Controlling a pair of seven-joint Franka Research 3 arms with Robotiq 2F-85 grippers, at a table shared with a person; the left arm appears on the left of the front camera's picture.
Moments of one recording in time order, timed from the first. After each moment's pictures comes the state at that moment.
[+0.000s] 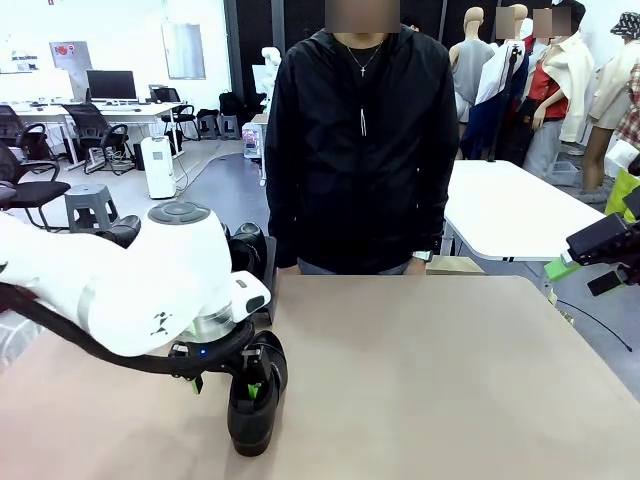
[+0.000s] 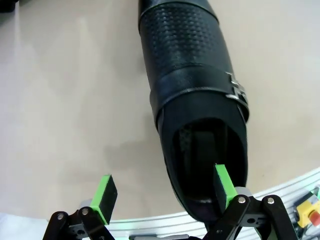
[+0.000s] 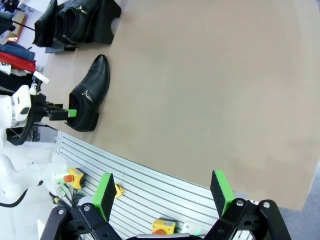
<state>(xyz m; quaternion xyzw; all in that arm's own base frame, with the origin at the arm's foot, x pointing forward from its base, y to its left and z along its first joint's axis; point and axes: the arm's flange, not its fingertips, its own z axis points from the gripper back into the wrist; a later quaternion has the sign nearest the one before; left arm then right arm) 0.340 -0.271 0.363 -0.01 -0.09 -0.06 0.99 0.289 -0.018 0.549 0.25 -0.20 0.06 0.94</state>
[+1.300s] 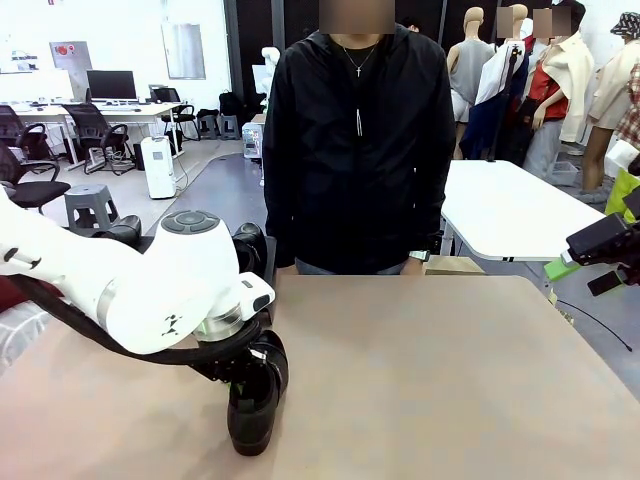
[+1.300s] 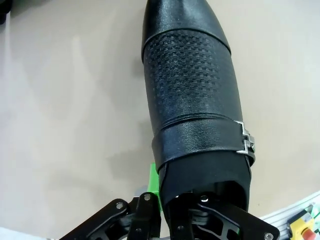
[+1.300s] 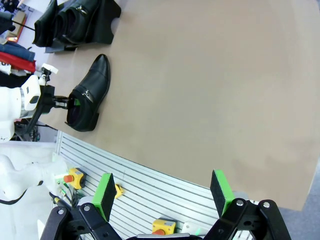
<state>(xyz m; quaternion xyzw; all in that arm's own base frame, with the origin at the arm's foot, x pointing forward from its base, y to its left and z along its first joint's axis) 0.368 -0.276 0.346 -0.02 -0.10 -0.04 0.99 0.288 -0.018 0.549 0.25 -0.20 0.06 0.94</state>
